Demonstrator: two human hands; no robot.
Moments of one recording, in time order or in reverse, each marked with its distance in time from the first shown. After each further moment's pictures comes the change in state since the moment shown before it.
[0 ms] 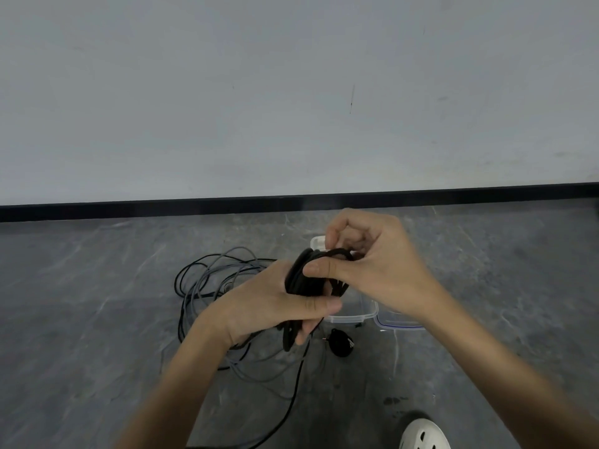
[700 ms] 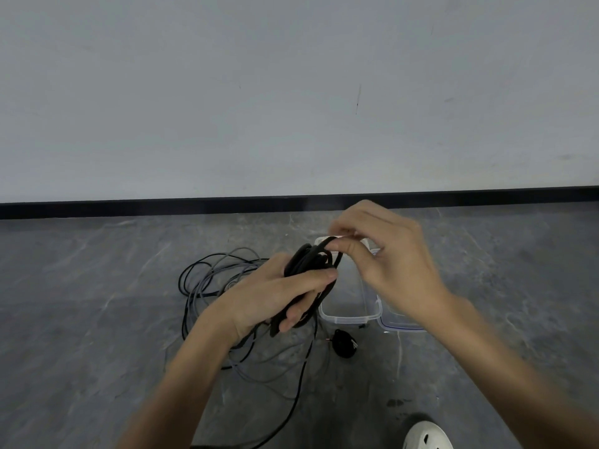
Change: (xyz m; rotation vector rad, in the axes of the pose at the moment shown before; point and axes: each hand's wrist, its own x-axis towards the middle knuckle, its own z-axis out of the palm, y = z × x) left_hand 0.000 -0.001 -0.005 0.034 0.128 -0.056; right_hand 0.003 0.013 -0.002 -0.531 0.130 -0.381
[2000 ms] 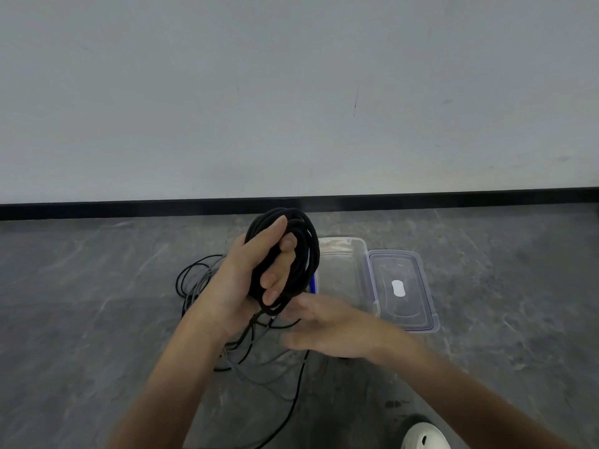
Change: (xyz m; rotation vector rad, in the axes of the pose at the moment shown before) left_hand -0.003 -0.001 -0.011 -0.663 0.180 0.143; right_hand -0.037 -0.007 0.061 0.531 -0.828 0.829
